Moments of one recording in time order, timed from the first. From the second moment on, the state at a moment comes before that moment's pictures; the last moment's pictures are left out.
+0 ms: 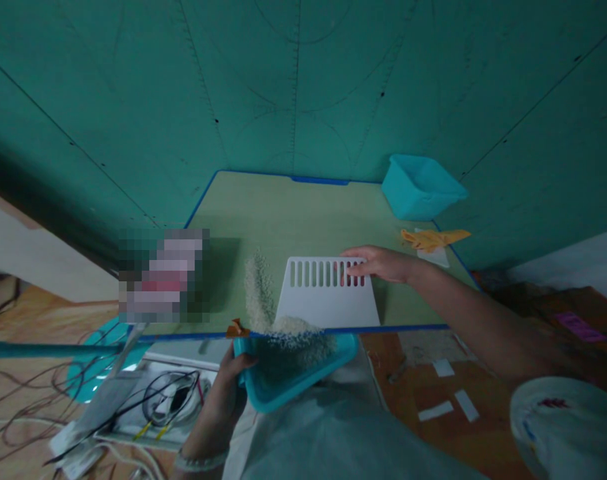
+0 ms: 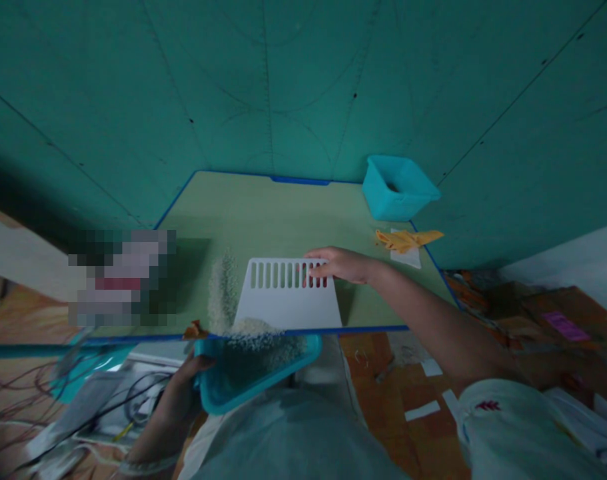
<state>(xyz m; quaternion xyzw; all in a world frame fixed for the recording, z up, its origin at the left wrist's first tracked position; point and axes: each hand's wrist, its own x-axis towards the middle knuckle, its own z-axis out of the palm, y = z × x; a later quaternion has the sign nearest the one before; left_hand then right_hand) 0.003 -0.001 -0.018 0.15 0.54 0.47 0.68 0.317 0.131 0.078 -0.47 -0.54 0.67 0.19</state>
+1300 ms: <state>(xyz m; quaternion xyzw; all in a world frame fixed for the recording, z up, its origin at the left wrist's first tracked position) -0.014 -0.014 -0.057 0.15 0.47 0.50 0.72 0.226 0.232 0.120 -0.30 -0.82 0.39 0.30</state>
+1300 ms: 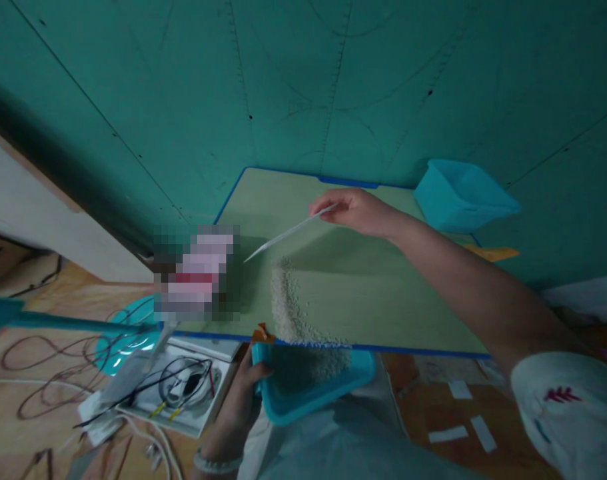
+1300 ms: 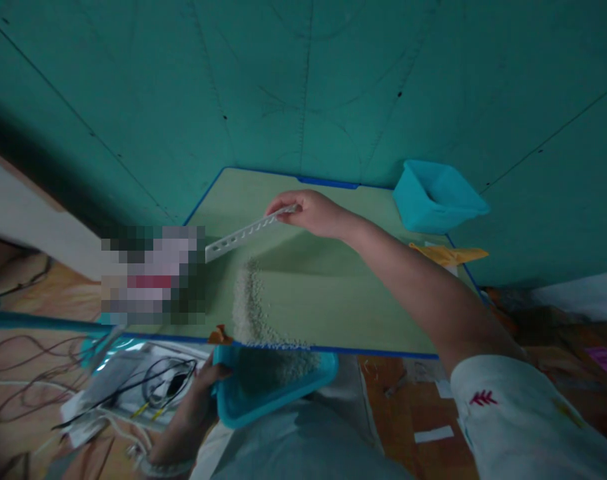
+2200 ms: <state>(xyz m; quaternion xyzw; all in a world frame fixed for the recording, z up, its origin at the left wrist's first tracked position) -0.009 -0.013 -0.035 0.11 0.50 0.48 0.72 0.133 0.265 0.083 -0.21 -0.82 0.43 0.32</state>
